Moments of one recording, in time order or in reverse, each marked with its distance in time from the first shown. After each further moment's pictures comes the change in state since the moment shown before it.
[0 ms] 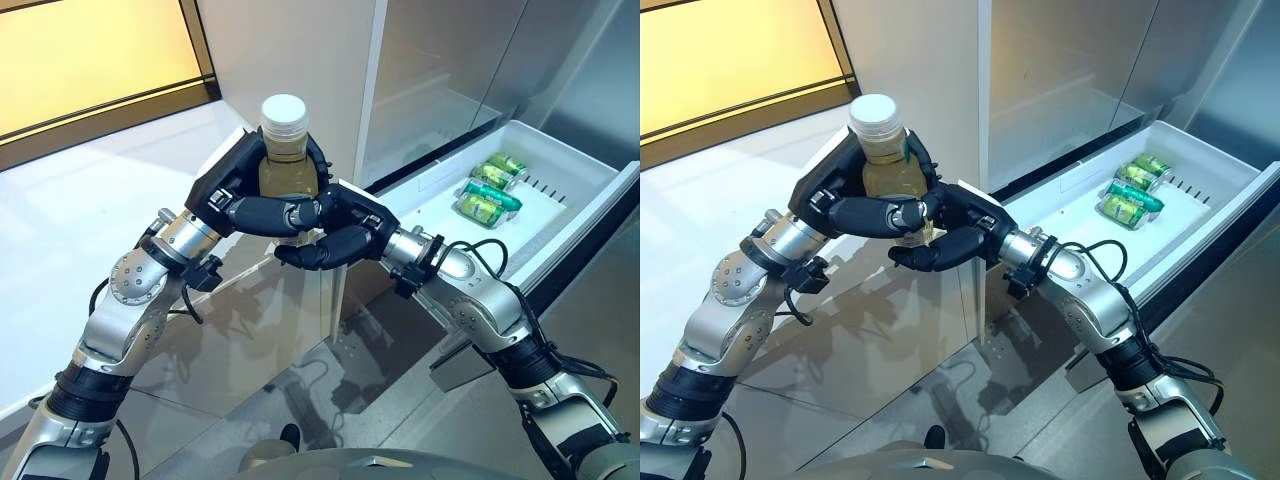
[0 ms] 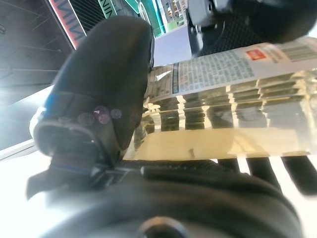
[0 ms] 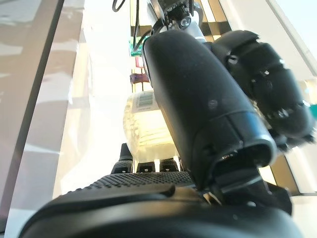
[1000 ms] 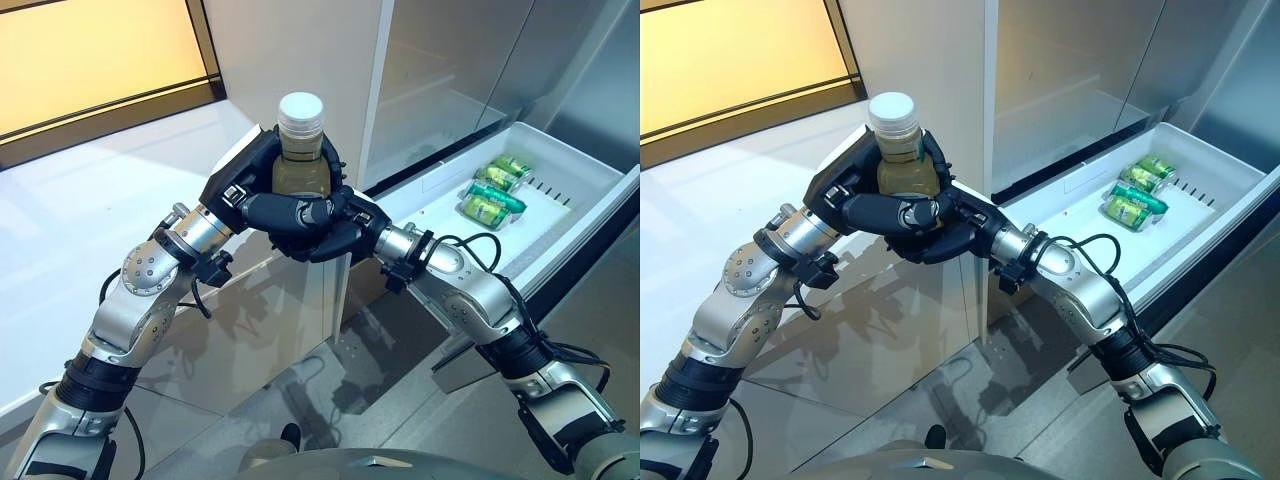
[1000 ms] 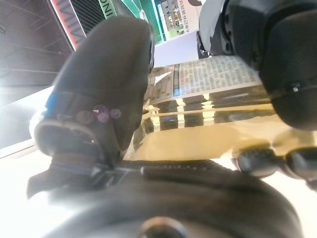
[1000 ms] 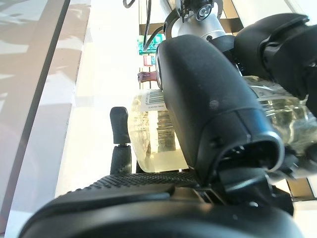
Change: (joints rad) left arm -0.054 -0.010 -0.024 0.000 -0.042 0.056 -0.002; right arm -0.053 0.000 0.048 0.035 -0.003 0.016 -0.036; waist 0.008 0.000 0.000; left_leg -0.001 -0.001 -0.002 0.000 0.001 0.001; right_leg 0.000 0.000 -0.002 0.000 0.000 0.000
